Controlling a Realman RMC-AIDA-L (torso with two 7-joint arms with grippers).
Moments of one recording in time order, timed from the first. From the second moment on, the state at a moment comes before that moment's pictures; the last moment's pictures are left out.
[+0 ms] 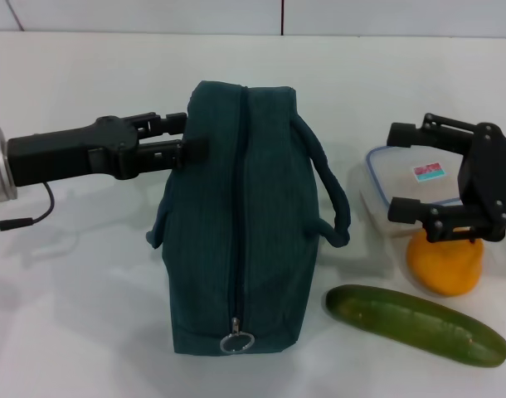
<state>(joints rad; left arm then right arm) -0.75 -2.08 2.85 -0.72 -0.44 1.96 -1.45 0.52 1.95 -1.14 -0.57 -1.38 -1.79 1.14</state>
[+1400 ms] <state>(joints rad) -0.77 -2.08 2.85 -0.51 -0.51 1.82 -1.27 0.39 2.01 -0.64 -0.18 -1.38 -1.67 1.11</state>
